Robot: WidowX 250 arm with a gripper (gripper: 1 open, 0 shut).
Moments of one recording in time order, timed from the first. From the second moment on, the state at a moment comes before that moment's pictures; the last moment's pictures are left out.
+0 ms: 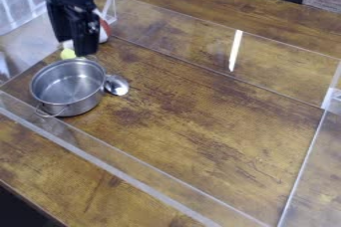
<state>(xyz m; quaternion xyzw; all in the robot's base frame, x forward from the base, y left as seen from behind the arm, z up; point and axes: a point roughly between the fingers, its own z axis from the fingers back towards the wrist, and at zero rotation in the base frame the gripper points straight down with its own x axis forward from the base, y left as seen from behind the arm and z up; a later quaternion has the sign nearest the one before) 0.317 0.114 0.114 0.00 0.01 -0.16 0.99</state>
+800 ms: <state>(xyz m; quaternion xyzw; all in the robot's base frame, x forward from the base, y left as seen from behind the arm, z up) 0.335 0.137 0.086 -0.02 -0.04 -0.32 0.95</state>
